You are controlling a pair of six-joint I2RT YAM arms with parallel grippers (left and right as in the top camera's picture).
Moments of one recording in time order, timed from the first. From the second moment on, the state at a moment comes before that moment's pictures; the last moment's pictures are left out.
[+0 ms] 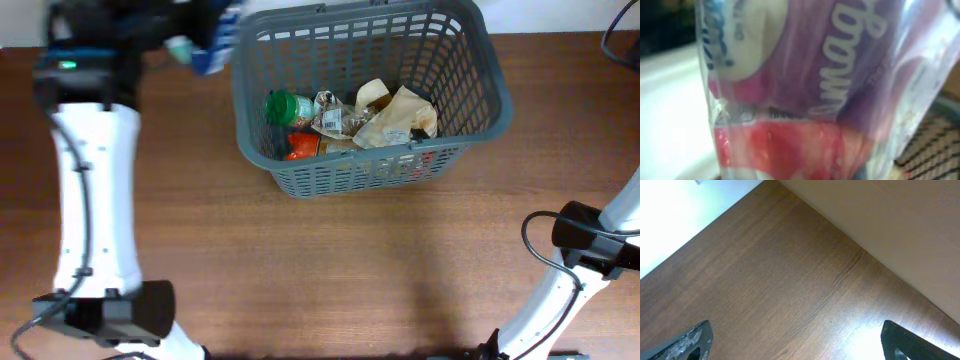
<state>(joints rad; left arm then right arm) -0.05 1.82 2.19 -0.70 0.70 0.22 -0.41 2.22 3.01 -1.69 0.34 0.30</state>
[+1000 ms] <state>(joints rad) -0.47 2.04 2.19 -0.90 0.38 0.46 -0.41 2.22 3.01 -1.69 0.34 0.30</state>
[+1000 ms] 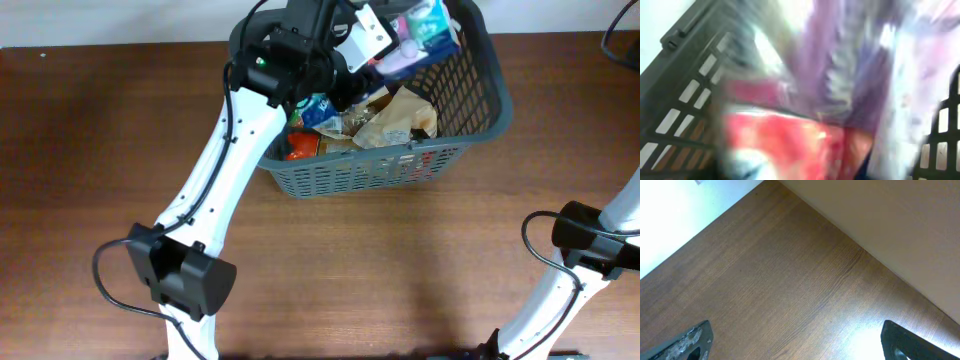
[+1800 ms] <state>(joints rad) -0.47 1.72 2.34 -0.94 -0.10 0.40 -0.41 2.22 3.01 -1.69 0.34 0.30</state>
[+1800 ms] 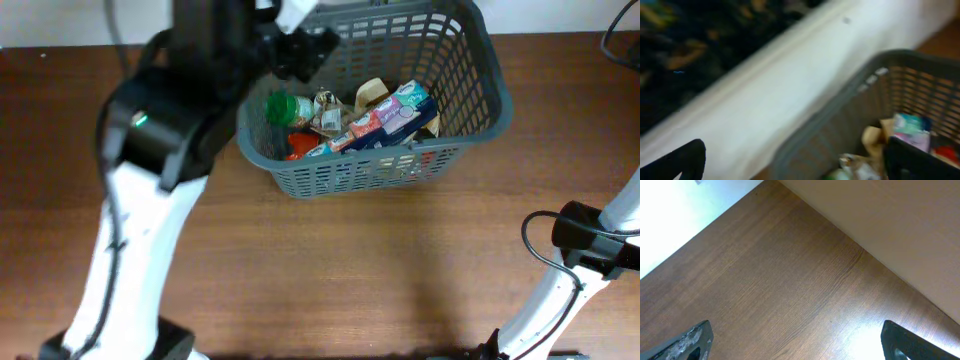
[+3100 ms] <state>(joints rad) -0.24 1.09 2.12 -1.25 -0.21 0.17 -0.41 2.22 3.01 -1.69 0.34 0.30</state>
